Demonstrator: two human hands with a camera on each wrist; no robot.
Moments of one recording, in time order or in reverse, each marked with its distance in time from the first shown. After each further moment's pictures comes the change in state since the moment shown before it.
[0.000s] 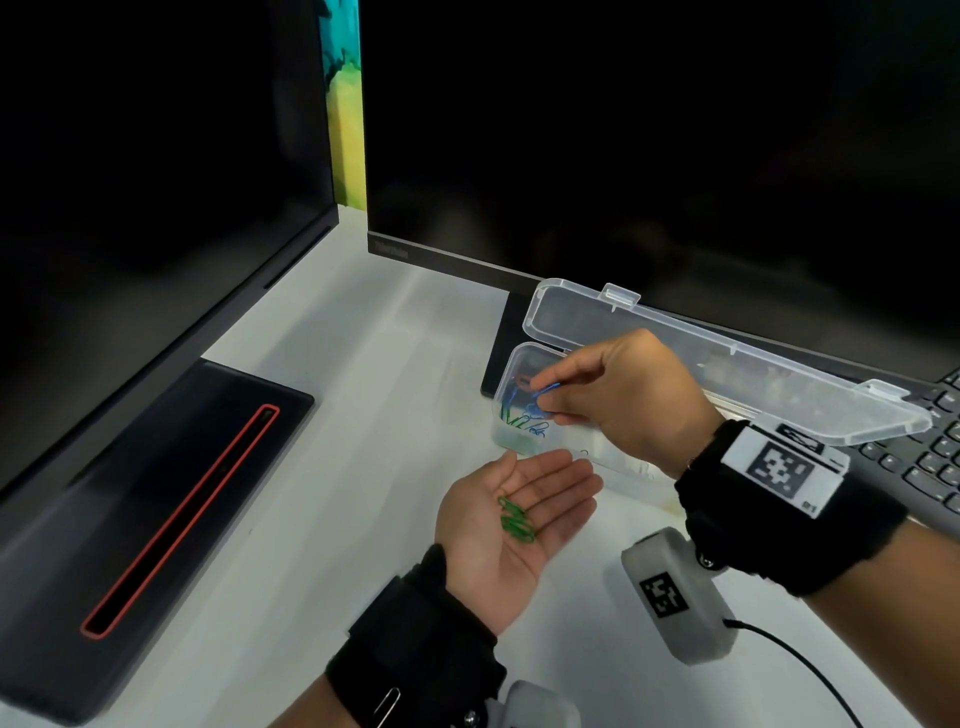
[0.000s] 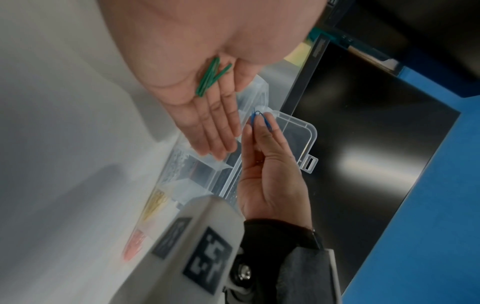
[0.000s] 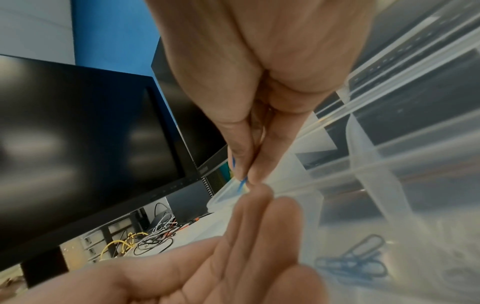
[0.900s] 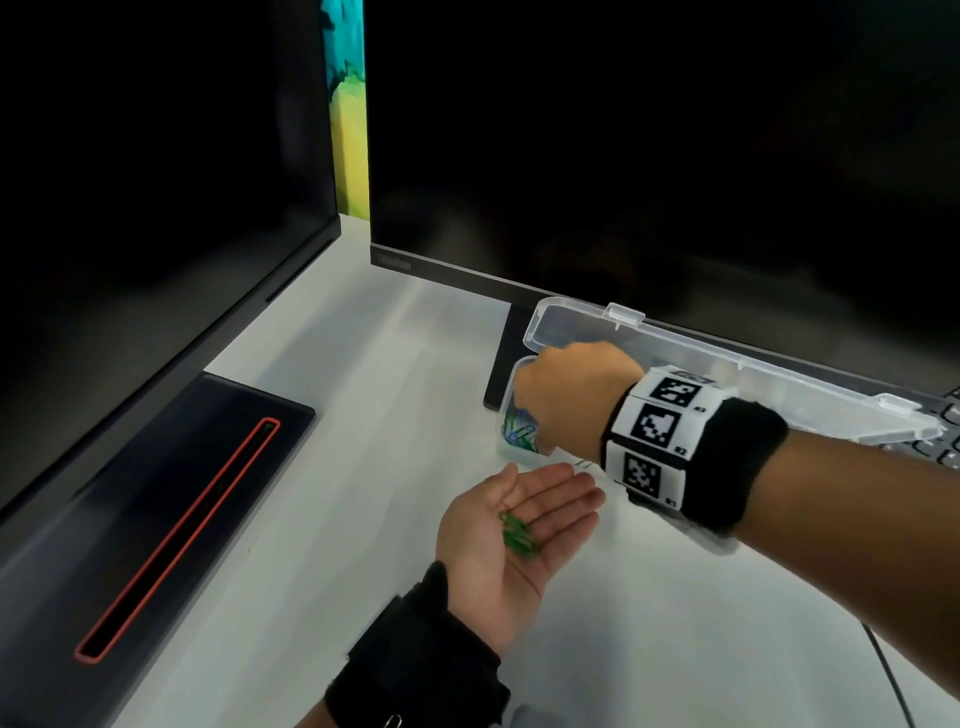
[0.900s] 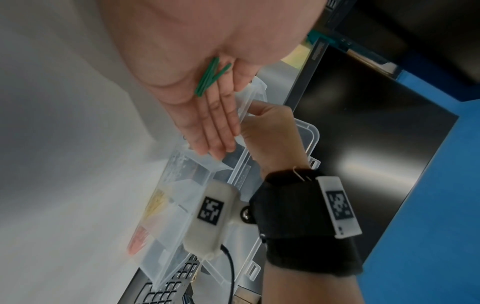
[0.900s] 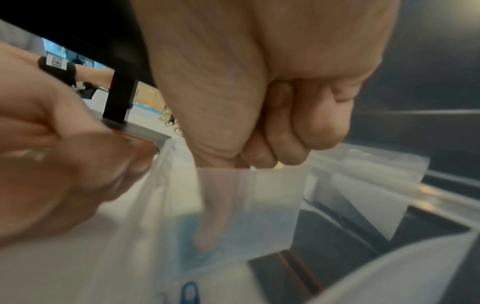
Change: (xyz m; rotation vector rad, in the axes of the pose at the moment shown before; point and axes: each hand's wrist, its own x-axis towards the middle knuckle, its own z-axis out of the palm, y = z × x) left_hand 0.002 0.002 -0.002 0.008 0.010 0.001; right_hand 0.023 -0.042 0.027 -1.469 -0.343 -0.283
